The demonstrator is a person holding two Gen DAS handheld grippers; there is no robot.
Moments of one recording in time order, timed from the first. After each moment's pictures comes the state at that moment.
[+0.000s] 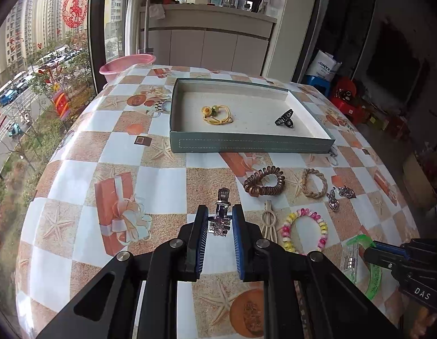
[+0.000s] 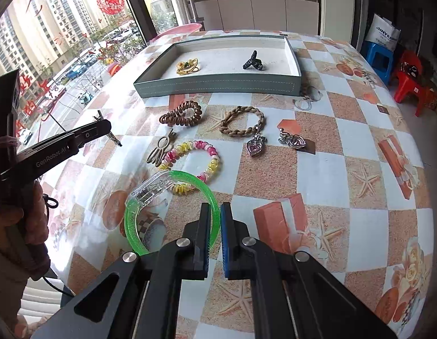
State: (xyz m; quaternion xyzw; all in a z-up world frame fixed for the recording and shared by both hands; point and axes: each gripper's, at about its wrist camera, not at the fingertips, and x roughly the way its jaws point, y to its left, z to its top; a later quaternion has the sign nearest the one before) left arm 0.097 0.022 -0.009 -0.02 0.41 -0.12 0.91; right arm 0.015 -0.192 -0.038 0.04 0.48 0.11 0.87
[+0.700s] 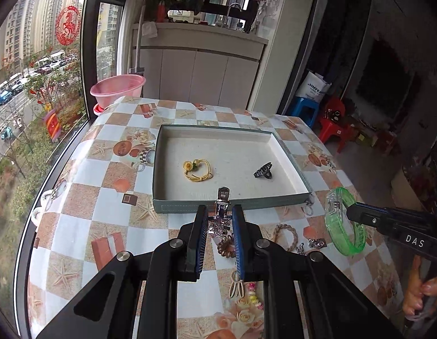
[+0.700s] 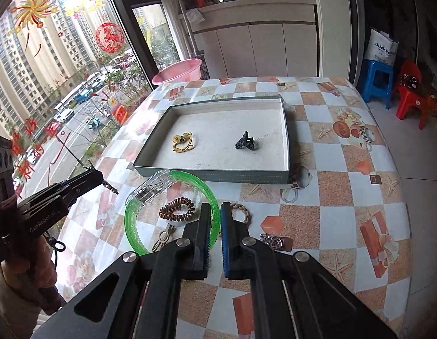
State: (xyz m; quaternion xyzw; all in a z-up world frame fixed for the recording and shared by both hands) left arm 0.137 0.008 0.064 -0.05 0.37 -0.15 0.92; right arm 0.093 -0.219 0.045 0.07 0.42 0.12 0.90
